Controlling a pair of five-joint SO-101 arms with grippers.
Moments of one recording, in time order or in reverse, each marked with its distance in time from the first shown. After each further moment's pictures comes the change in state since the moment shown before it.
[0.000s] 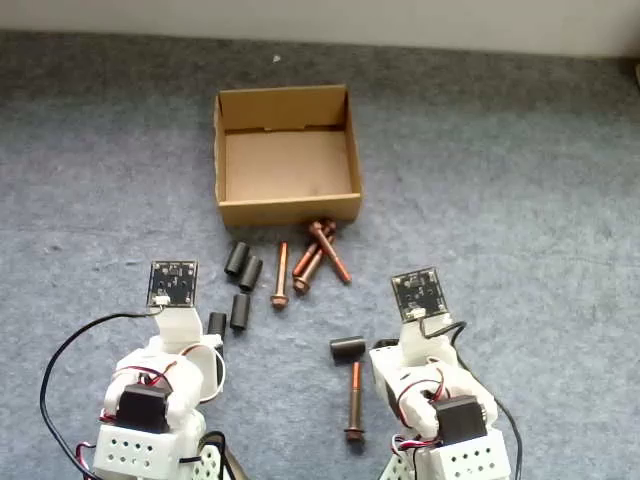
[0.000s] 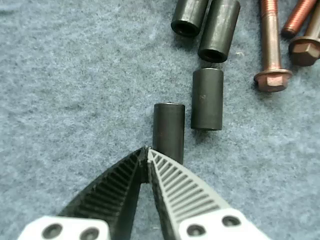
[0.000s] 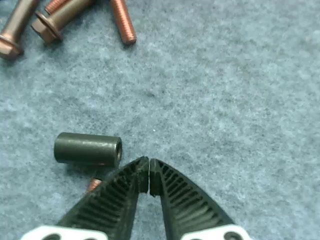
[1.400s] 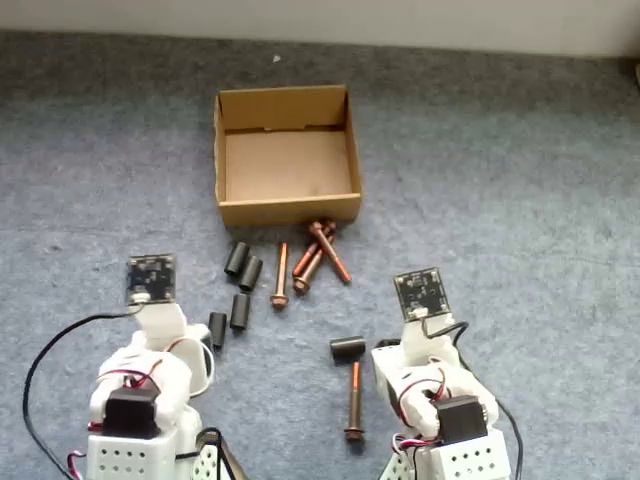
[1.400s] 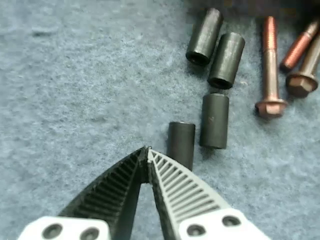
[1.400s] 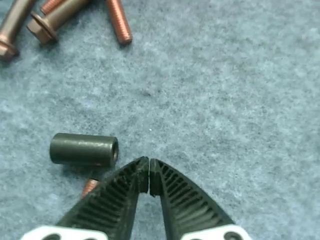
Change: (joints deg) left arm -5.0 -0.1 -6.6 1.5 0.0; right arm 1.3 0.0 -0.4 0.2 0.0
